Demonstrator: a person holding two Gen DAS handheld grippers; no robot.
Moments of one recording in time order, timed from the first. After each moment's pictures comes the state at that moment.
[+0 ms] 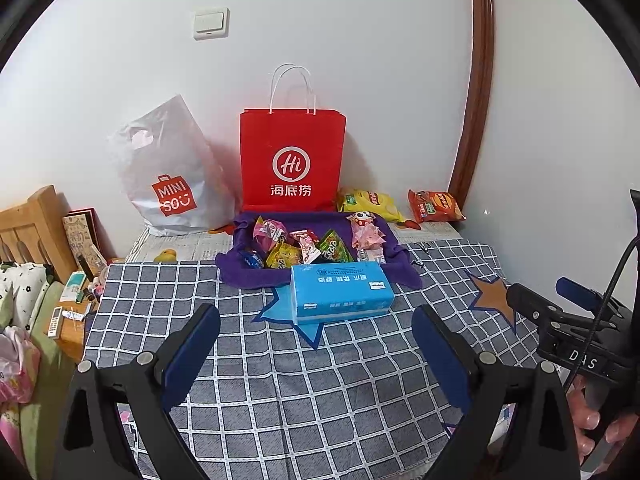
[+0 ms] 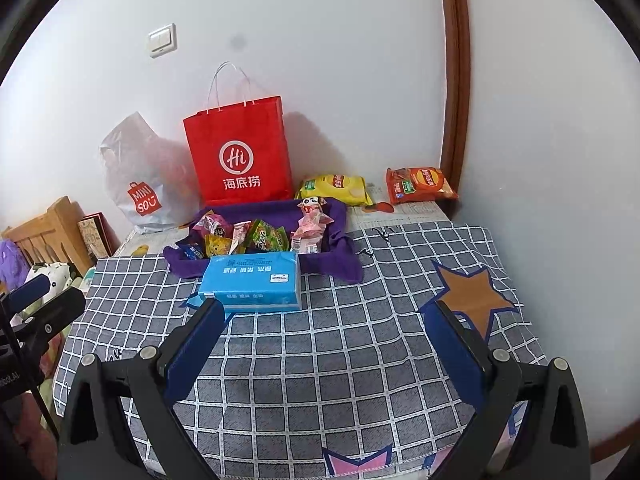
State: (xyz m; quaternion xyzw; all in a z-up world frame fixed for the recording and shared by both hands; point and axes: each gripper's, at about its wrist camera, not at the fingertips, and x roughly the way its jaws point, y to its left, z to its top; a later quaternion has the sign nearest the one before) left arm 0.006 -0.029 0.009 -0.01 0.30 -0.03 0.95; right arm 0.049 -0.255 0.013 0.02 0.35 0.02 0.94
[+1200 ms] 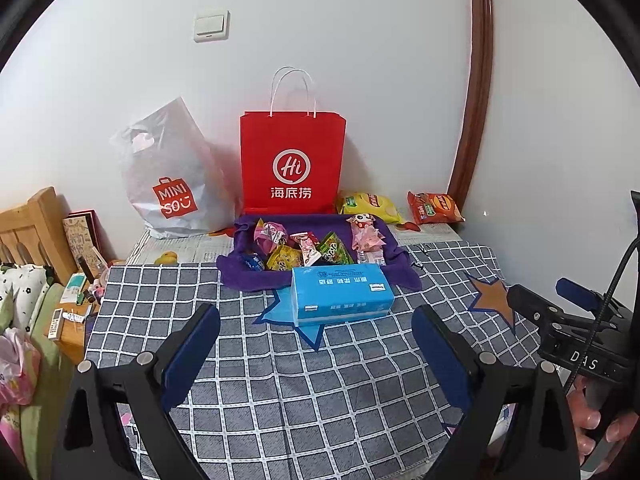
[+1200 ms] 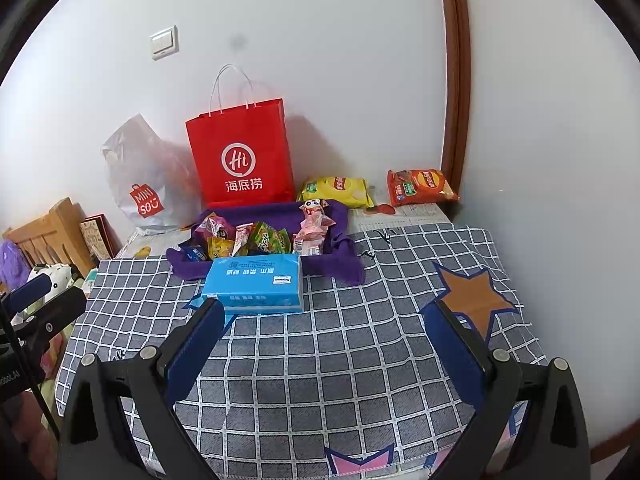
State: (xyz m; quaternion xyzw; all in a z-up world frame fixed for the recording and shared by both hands) left arm 0.002 -0.028 0.013 -0.01 0.30 -0.03 0.95; right arm 0.046 -0.255 0.018 0.01 0.35 0.02 0.94
